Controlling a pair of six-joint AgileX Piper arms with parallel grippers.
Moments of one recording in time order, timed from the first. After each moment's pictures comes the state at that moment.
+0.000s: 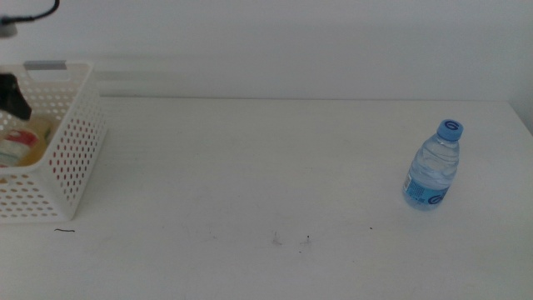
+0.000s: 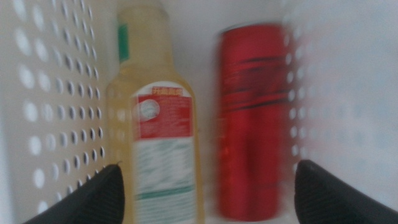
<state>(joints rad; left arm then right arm) 0.40 1.97 -1.75 -0.32 1.13 0.54 -0.02 0.00 0.00 -0.07 0.14 0.17</state>
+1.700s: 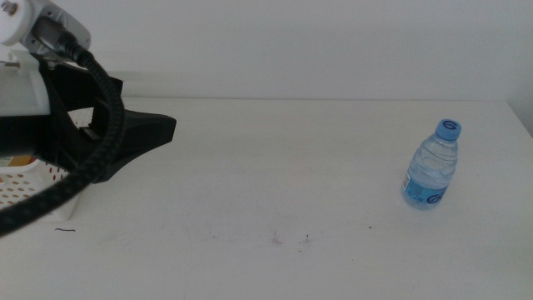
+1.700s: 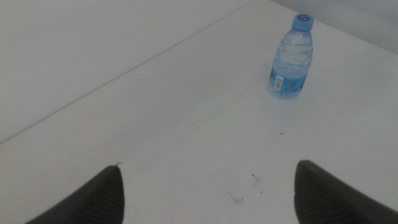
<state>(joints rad) -0.09 0.94 -0.93 -0.90 0.85 1.02 -0.02 0.00 0.00 -0.07 0.14 0.17</state>
